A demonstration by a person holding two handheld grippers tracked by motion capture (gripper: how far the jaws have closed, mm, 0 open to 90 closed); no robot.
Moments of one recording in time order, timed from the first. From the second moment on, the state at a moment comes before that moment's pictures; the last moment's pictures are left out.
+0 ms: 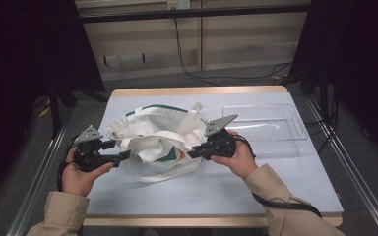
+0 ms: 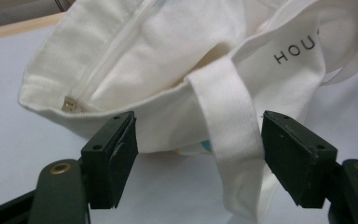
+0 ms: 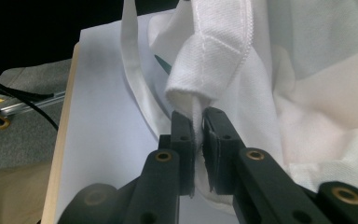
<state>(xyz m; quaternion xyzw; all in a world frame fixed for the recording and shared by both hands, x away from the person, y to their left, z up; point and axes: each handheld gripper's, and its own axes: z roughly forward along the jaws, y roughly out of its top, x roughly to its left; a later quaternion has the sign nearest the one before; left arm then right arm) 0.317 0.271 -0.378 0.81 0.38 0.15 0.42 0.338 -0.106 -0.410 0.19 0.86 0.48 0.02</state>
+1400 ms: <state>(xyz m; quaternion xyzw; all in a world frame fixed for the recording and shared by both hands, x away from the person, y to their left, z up) 0.321 0.216 -0.398 0.87 0.30 0.06 0.39 0.335 -0.088 -0.384 0.17 0.84 0.51 0.04</state>
